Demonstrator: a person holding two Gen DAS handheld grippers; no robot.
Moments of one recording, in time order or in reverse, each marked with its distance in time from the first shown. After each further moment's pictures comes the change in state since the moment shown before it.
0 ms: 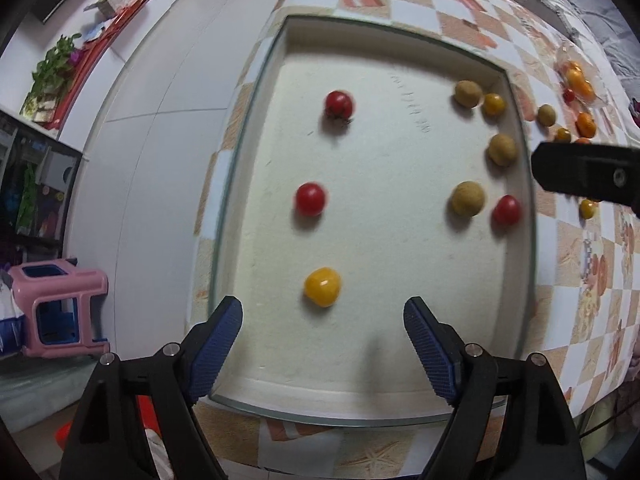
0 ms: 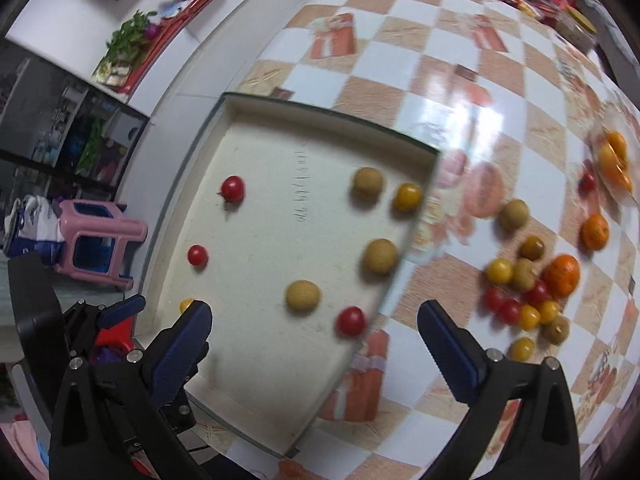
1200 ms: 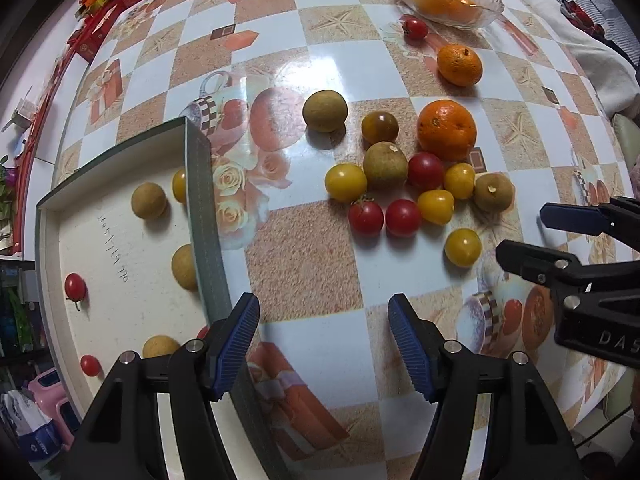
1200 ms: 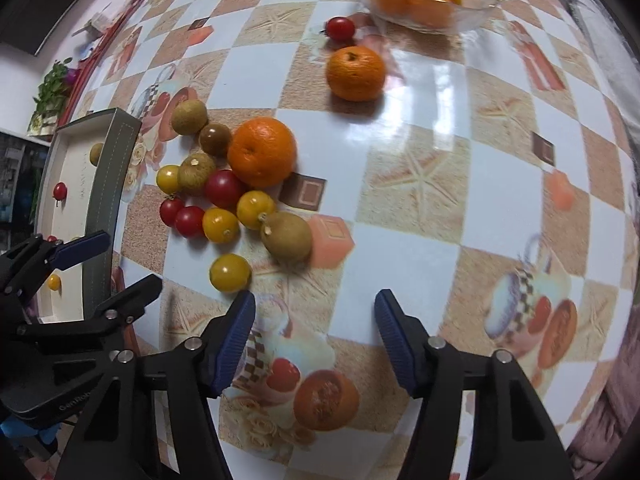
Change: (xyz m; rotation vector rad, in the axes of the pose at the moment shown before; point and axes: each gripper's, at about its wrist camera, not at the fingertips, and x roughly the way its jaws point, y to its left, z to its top) left arm 0.028 -0.213 0.063 0.324 0.016 -0.017; right arm -0.008 -0.218 -0.065 0.206 0.025 -0.096
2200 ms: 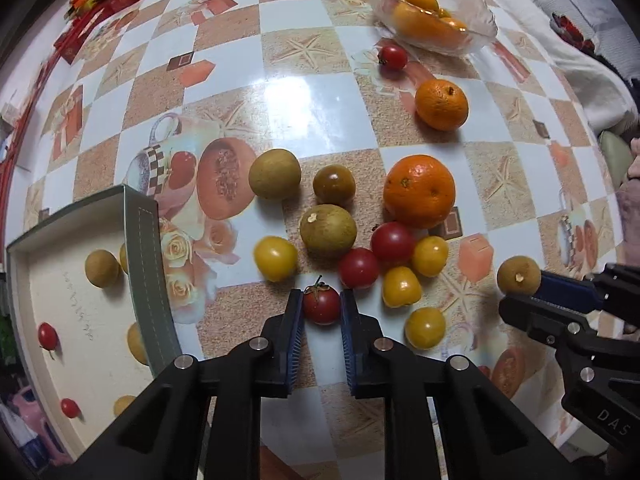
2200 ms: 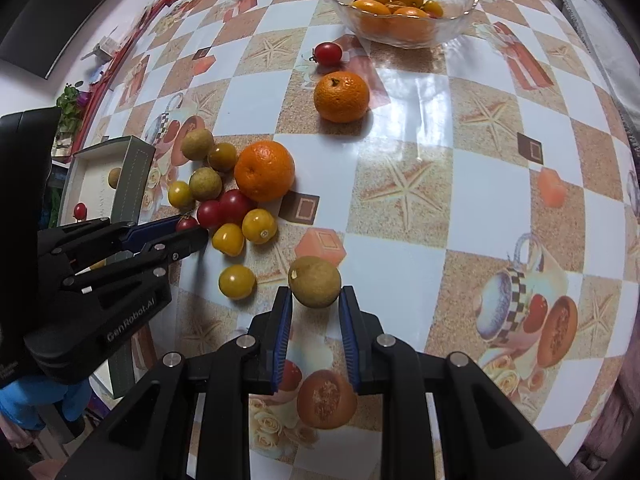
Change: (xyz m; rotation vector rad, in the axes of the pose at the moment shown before) left arm 0.012 -0.032 0.070 -0.012 -0.041 -0.089; right arm -0.022 -0.020 -0.026 0.047 -0.070 0.070
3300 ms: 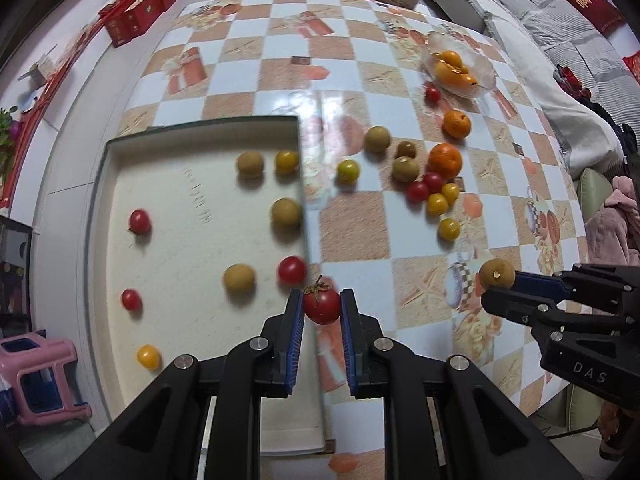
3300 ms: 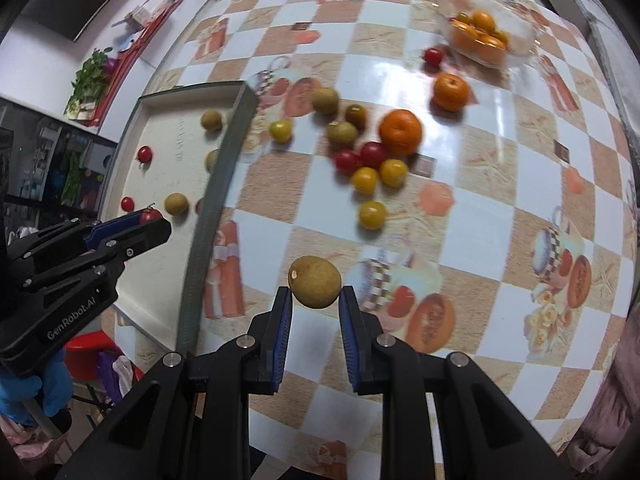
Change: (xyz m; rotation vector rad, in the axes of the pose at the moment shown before) left arm -0.099 0.084 -0.107 -0.126 -0.087 -0.022; right arm -0.029 0.107 -0.033 -0.113 0.047 0.016
